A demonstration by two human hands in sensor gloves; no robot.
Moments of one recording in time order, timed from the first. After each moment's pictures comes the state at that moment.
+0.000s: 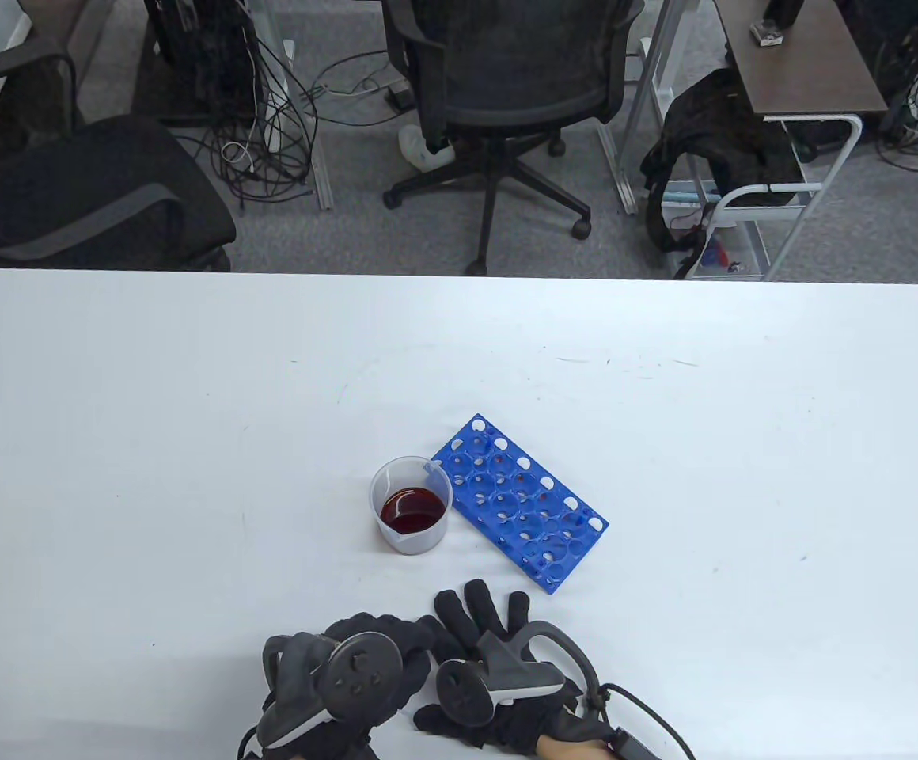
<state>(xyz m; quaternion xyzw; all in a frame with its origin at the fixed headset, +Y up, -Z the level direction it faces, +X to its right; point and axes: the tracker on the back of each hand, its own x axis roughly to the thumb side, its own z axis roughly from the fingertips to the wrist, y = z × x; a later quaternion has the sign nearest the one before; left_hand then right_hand) -0.125 -0.678 -0.110 -0.03 -0.17 0.17 0.97 0.033 -0.819 -0.122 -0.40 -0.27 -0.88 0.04</state>
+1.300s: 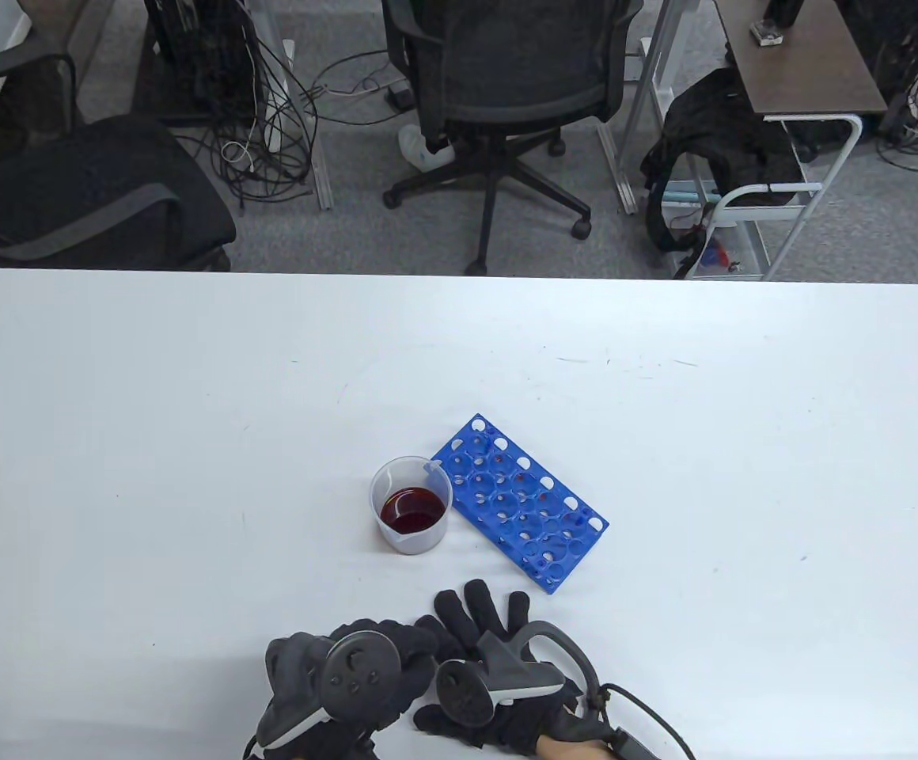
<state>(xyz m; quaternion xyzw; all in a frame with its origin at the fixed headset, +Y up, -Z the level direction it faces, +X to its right) -0.125 -0.680 -0.109 -0.04 -0.16 0.19 0.97 0.033 -0.819 -0.122 -0.40 -0.27 -0.88 0.04</state>
